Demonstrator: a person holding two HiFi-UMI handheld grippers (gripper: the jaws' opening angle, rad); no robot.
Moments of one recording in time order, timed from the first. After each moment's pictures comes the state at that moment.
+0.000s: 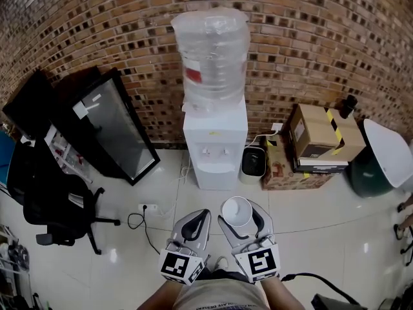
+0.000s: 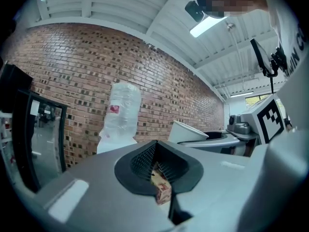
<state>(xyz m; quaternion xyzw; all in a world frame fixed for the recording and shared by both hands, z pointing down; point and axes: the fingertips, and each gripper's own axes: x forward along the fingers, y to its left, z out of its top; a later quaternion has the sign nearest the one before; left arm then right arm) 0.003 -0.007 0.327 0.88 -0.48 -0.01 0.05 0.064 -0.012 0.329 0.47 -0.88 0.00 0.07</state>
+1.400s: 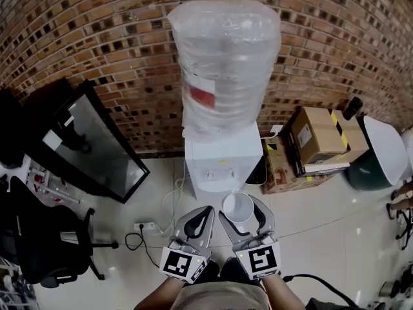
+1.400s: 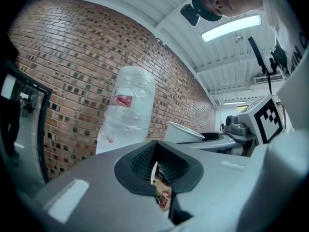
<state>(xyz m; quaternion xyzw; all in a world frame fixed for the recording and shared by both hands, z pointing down) -0.057 -0.196 0.348 0.91 -0.41 -0.04 0.08 -0.002 -0.197 0.352 0.52 -0.84 0.00 0.11</state>
